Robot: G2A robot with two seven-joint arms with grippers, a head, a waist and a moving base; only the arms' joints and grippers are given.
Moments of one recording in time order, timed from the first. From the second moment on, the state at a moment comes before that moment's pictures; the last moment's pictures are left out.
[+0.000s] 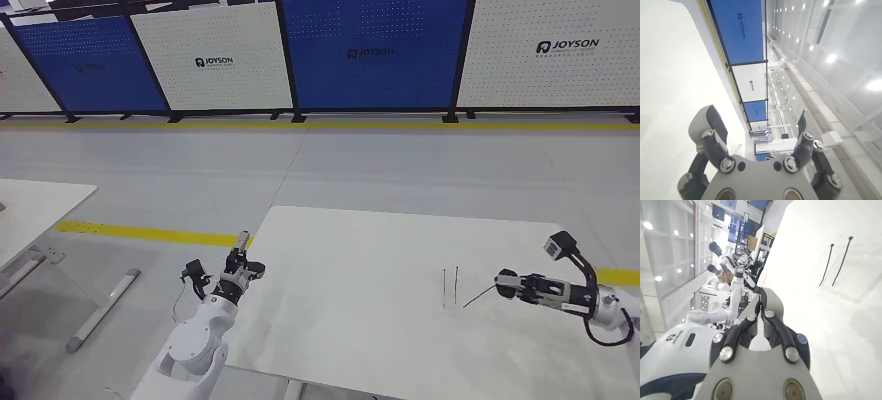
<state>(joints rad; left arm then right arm) 1.73 -1.15 -1.60 -1.80 -0.42 0.00 0.00 -0.91 -0.98 1.29 -0.96 0.40 -0.34 1.40</state>
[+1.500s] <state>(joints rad) 1.73 -1.16 -1.52 -1.86 -0.30 -0.02 0.01 -1.09 -1.08 1.09 -1.29 0.48 -0.34 0.89</state>
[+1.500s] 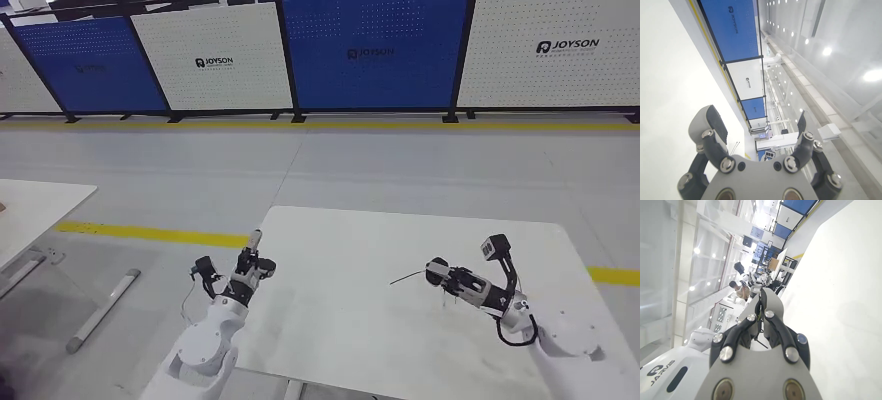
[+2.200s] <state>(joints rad) 1.62 -1.19 -1.26 -1.82 -0.12 0.07 0.04 -1.09 -1.08 1.09 -1.29 0.48 -0.34 0.89</state>
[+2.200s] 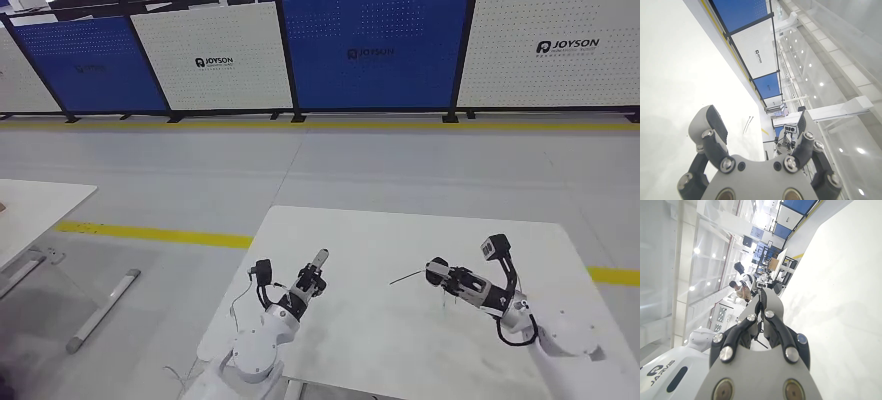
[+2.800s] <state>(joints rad) 1.64 -1.17 -1.27 -1.83 -0.23 0.02 -0.39 -1.14 -1.11 1.06 -1.35 0.40 -0.34 0.68</state>
